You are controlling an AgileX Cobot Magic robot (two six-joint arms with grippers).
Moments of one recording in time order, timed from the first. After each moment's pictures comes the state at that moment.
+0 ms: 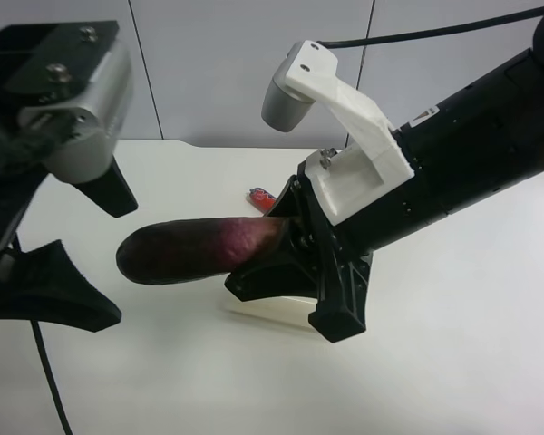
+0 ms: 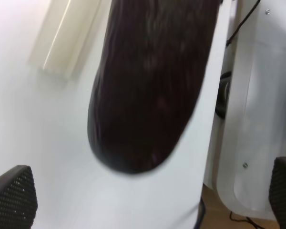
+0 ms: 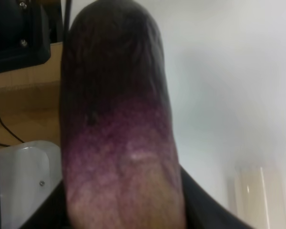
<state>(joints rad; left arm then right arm) -0.71 1.20 -1.09 -0.27 1.16 0.73 0.72 1.32 -0.84 0.98 0.69 -1.27</state>
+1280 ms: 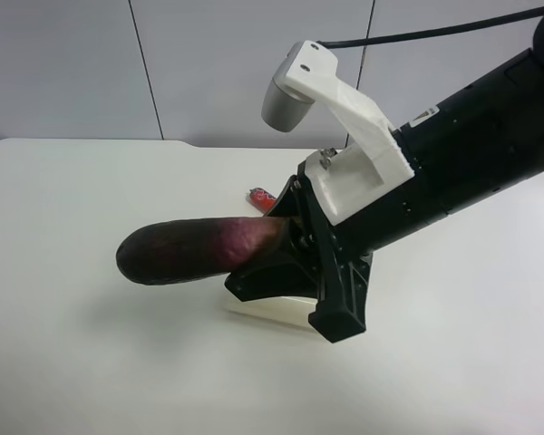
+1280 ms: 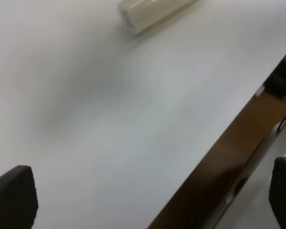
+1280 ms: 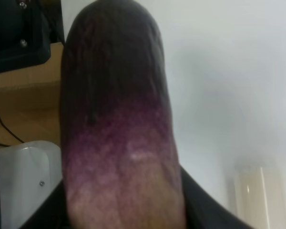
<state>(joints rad) -0.71 0.09 -0.57 -0.10 1.20 0.14 0.72 1.32 -0.84 0.98 0.69 -1.27</state>
